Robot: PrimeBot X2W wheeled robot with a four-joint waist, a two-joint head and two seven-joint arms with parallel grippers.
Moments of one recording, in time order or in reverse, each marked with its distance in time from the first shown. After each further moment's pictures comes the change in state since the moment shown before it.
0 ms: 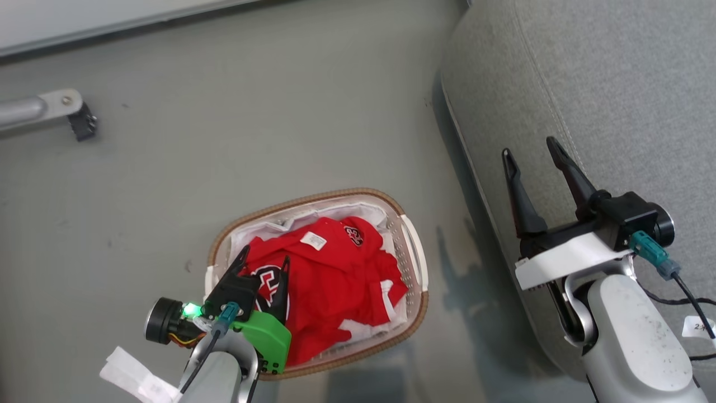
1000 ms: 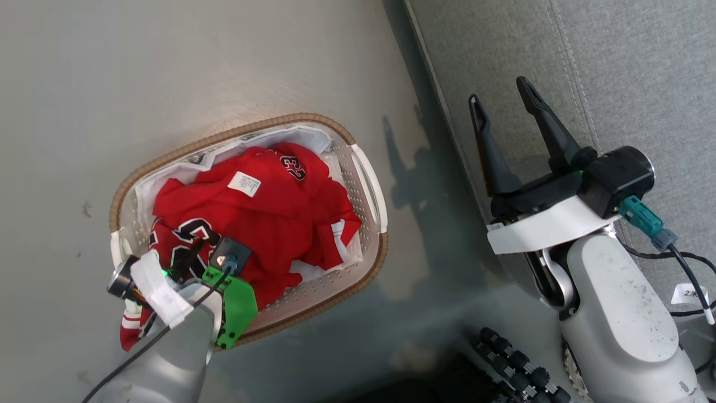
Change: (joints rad) left arm -0.384 0.038 -0.160 0.623 0.146 0.065 0.114; right arm -0.125 0.018 0.087 -0.089 0.032 0.000 0.000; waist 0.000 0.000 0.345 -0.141
